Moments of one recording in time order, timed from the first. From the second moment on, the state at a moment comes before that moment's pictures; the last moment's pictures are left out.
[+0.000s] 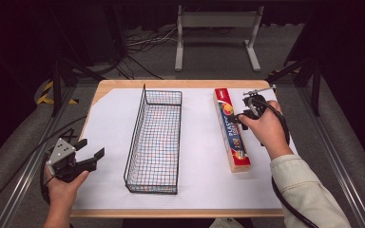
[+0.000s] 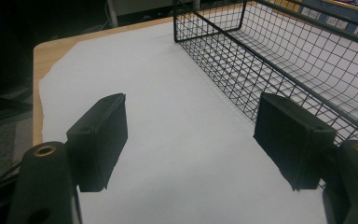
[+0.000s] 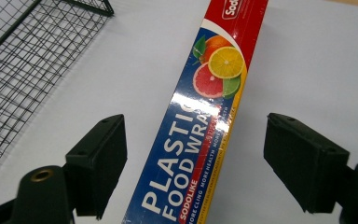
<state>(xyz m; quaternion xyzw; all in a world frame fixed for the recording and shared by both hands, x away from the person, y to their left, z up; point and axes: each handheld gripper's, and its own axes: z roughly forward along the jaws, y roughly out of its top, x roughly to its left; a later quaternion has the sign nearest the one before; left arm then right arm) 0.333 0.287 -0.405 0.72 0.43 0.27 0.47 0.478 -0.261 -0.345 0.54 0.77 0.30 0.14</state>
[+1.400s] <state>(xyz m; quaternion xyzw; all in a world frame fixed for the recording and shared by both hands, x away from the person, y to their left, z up) 0.335 0.285 -0.413 0.74 0.43 0.26 0.45 0.509 -0.217 -0.406 0.68 0.72 0.12 0.09</state>
